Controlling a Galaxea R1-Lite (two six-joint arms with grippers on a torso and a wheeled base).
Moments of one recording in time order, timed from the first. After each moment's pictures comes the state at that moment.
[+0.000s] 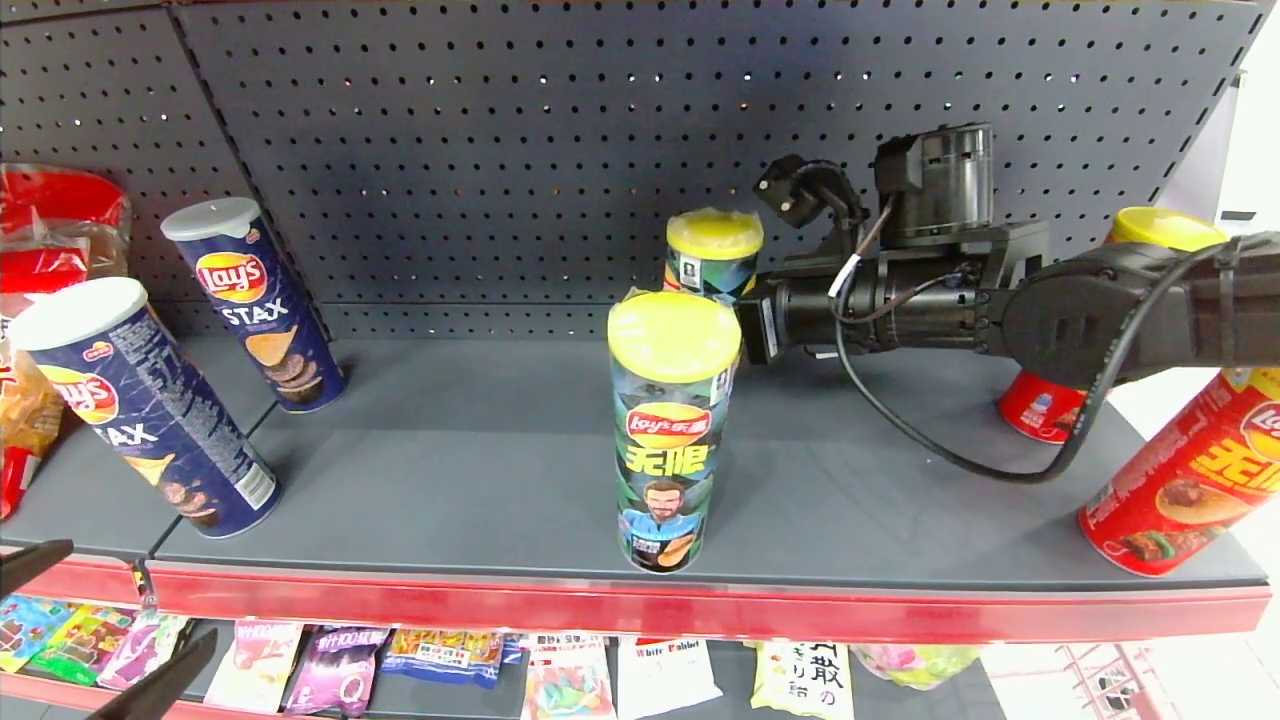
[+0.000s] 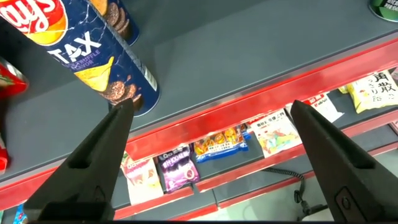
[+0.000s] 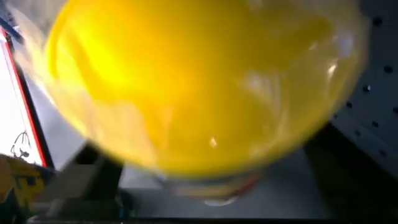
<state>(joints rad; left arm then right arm) -0.29 0.69 -0.36 -0.05 0.07 0.25 0.53 1.91 -1.41 -0.17 0.35 -0.14</state>
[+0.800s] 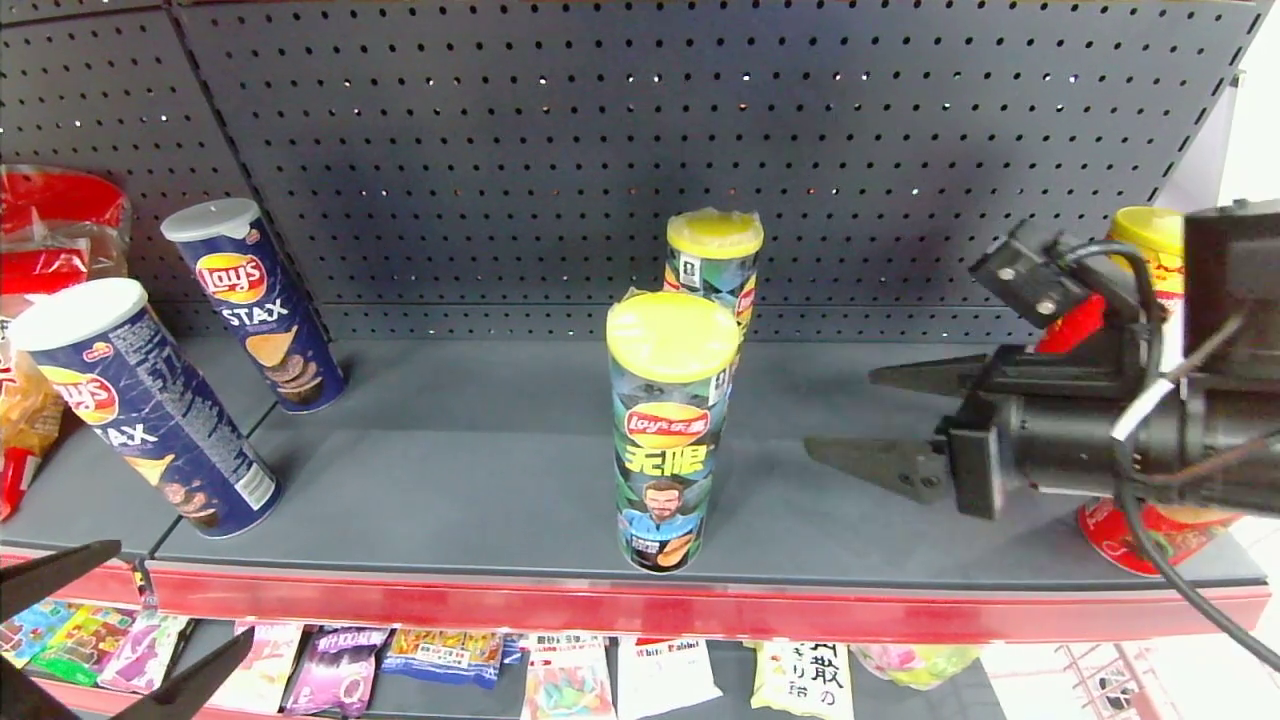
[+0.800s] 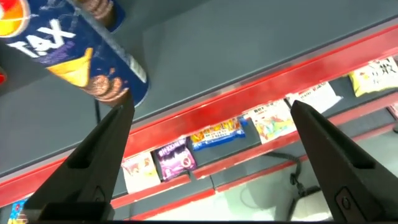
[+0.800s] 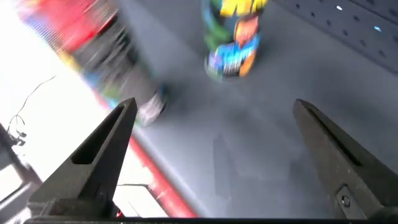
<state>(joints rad) -0.29 0.79 -0.37 -0.05 0.06 0.25 0.54 1.41 -0.85 -0.16 0.22 -0.13</state>
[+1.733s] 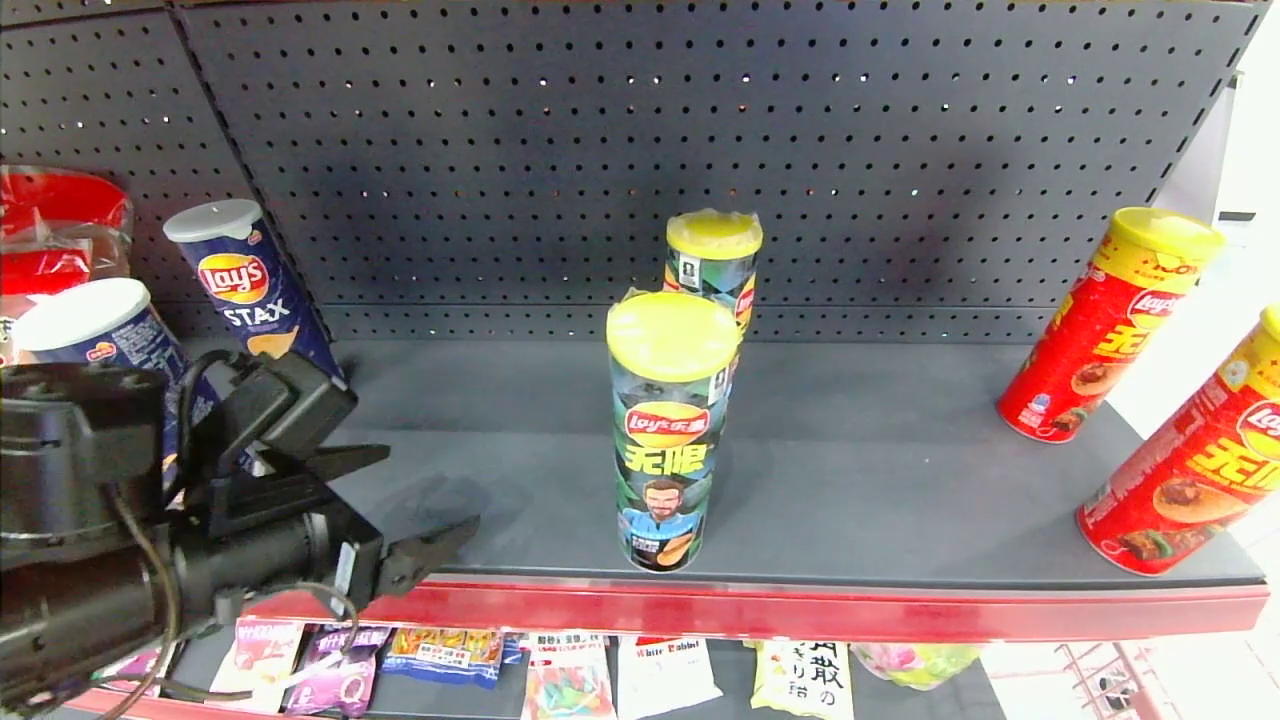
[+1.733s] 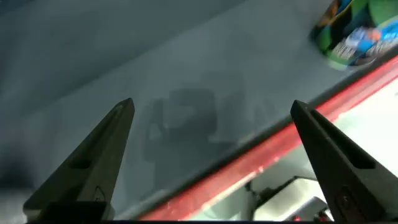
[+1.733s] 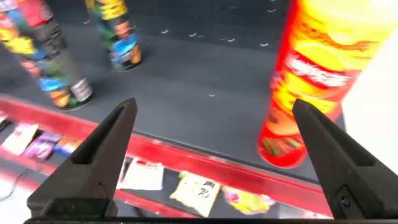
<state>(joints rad) -0.42 1.37 -0.51 -0.42 -0.12 0.16 0.16 0.54 -0.40 -0.11 0.08 -0.02</state>
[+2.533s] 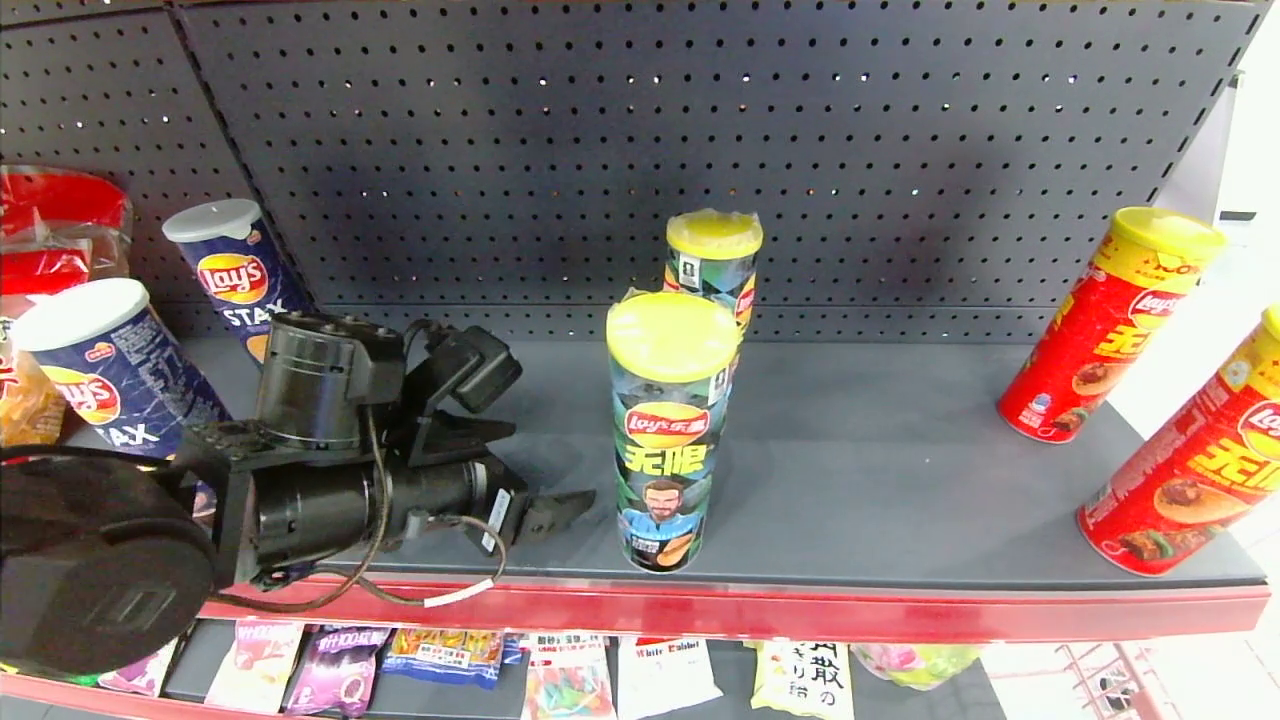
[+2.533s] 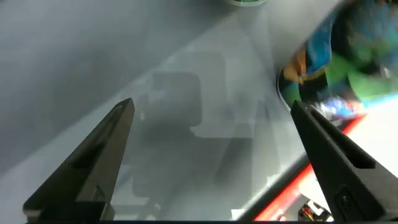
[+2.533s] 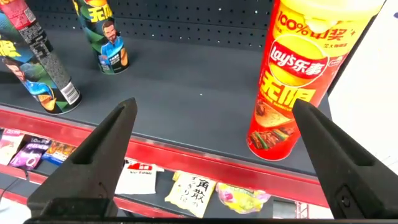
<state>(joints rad) -0.54 1.67 -0.74 -0.43 -0.15 0.15 0.13 0.50 -0.38 -0.11 0.08 -0.02</state>
